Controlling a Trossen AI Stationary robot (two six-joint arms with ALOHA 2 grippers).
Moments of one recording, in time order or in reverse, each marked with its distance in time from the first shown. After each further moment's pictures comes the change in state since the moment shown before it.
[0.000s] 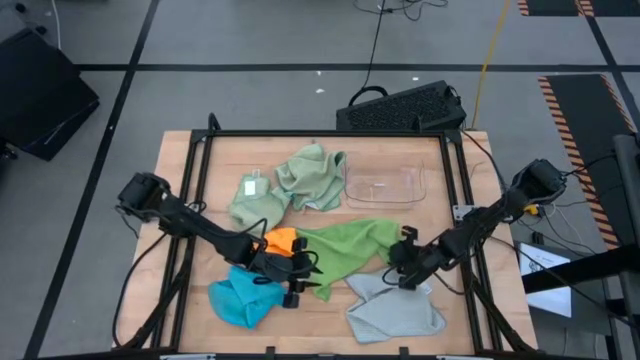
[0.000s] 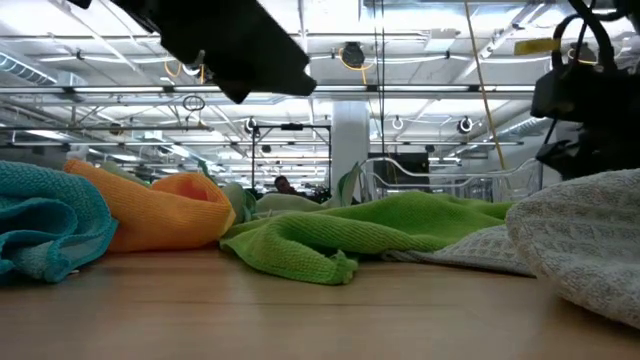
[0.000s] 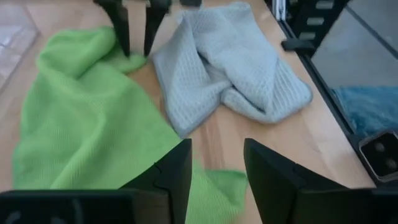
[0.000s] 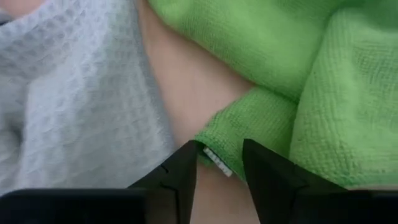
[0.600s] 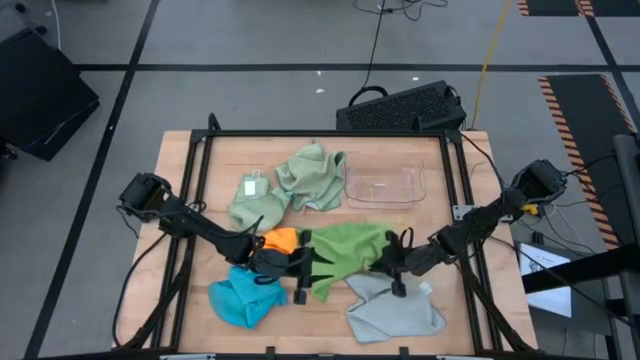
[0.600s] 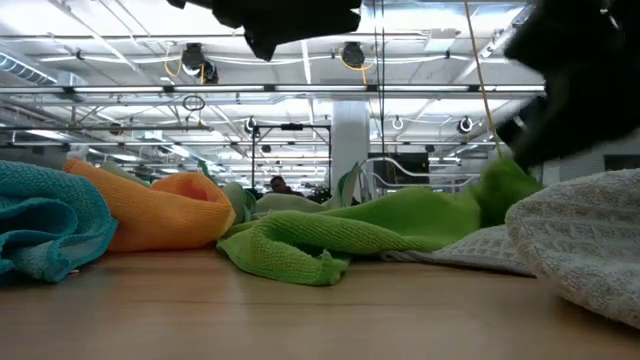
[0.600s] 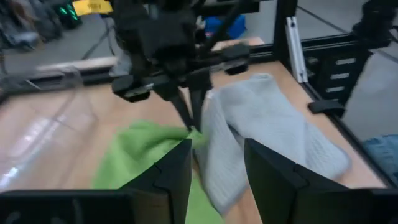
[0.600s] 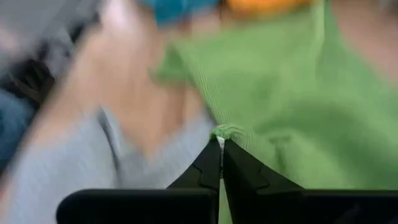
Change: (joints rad) left arm 0.003 0.007 0.000 0.251 -0.150 0.217; right arm -0.059 0.000 -0.008 0.504 -0.073 -0.182
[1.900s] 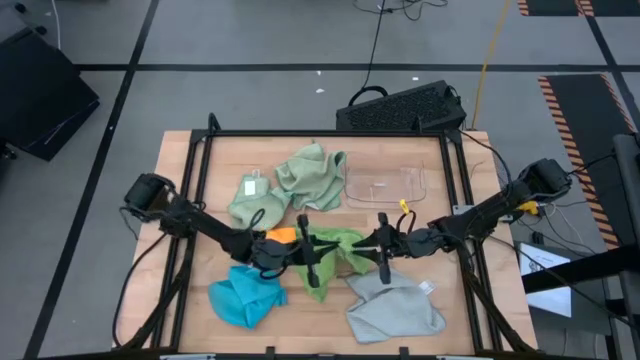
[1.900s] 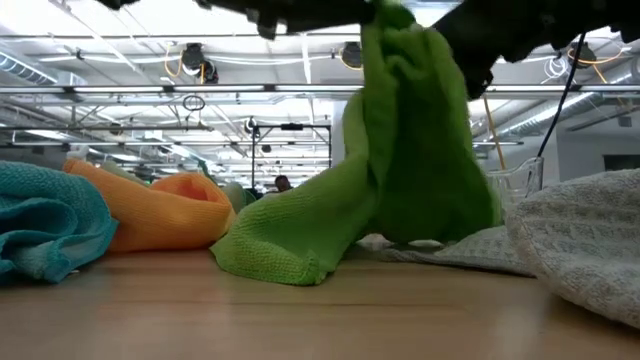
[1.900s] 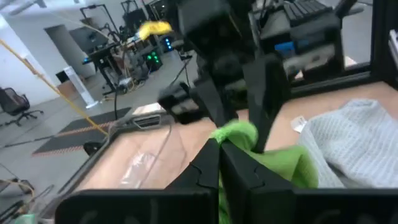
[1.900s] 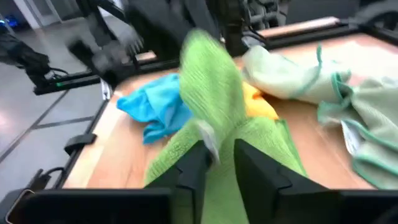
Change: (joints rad) left arm 0.039 0.017 0.001 0.208 -0.243 0.253; right arm -0.110 -0.062 0.084 0.135 0.072 -0.110
